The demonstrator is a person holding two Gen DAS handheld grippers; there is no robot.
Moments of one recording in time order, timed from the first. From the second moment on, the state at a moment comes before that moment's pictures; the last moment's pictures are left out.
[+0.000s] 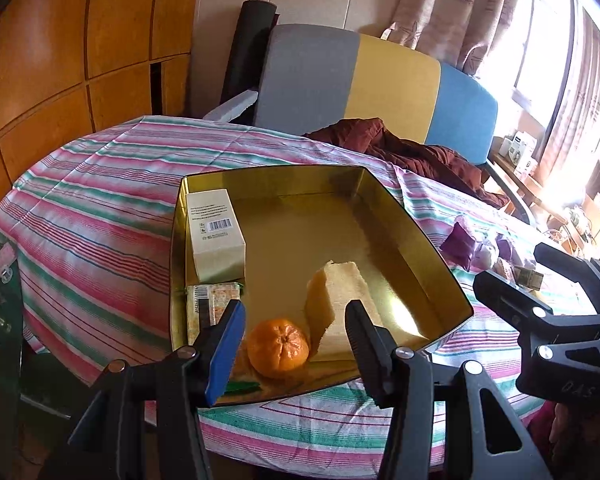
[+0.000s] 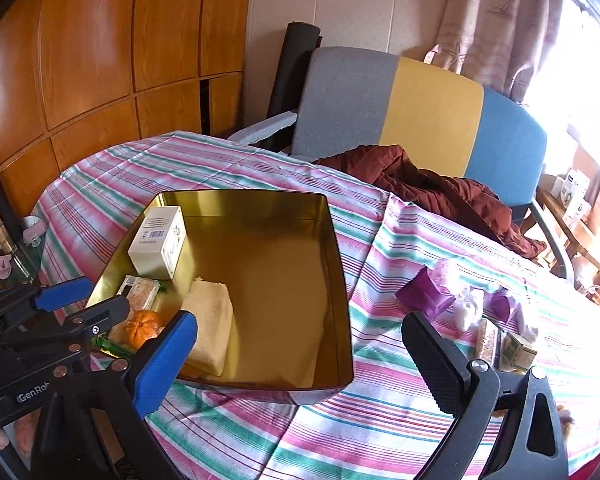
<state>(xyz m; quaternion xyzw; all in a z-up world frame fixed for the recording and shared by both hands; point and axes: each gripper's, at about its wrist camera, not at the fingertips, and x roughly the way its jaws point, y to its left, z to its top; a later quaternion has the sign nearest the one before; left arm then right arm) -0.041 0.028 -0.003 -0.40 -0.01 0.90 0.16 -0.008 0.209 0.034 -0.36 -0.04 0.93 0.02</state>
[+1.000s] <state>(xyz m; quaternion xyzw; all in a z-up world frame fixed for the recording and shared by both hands) -0.032 0.145 0.007 -0.37 0.11 0.89 0.25 0.023 0.329 0.005 -0.39 0.00 0.91 0.16</state>
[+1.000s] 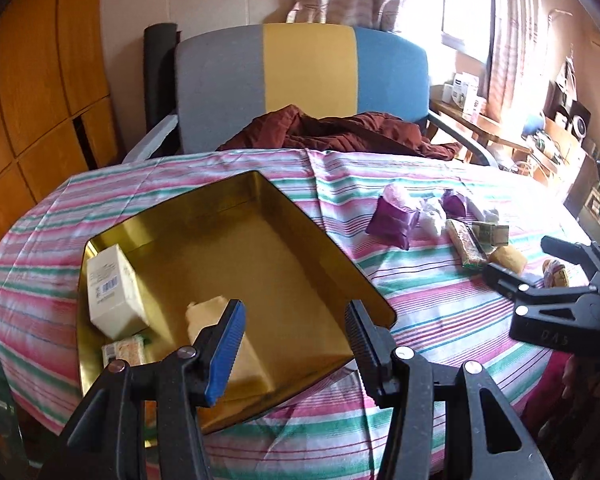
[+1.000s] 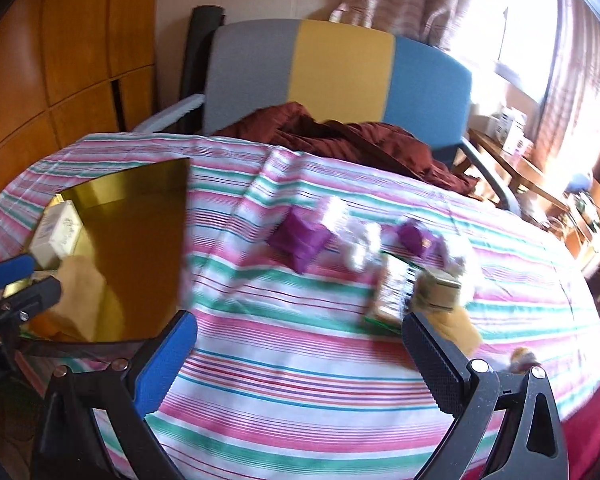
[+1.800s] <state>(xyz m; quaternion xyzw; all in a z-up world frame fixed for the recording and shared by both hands) -0.013 0.243 0.000 -0.32 0.23 0.86 0.32 0.108 0.528 0.003 -0.39 0.18 0.84 0.32</state>
